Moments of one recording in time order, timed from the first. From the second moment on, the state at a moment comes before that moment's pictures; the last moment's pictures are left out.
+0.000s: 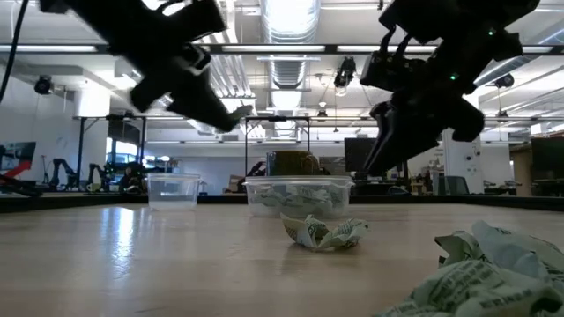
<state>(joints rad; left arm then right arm) -0.34 1.51 0.88 -0.22 -0.69 -0.06 0.19 1.53 0.73 -0.13 0.28 0.10</state>
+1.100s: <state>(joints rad) -0.12 1.79 0.96 0.12 -0.53 0.26 0.22 1.48 0.73 -0.34 0.29 0.20</state>
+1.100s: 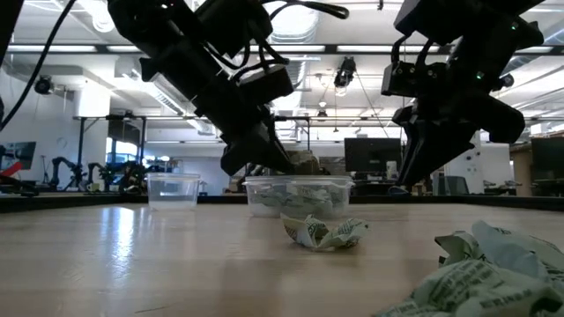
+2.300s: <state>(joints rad) -0.63 1.41 0.93 -0.64 -0.17 -0.59 0.22 1.48 0.72 -0.27 0.29 0.10</state>
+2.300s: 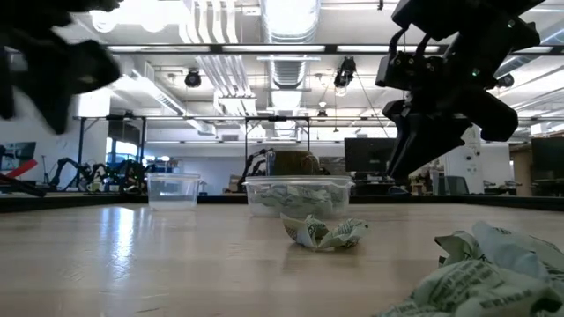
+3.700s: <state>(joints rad) -0.85 1.62 0.93 -0.66 0.13 -1.22 0.22 1.48 0.73 -0.19 0.29 0.05</state>
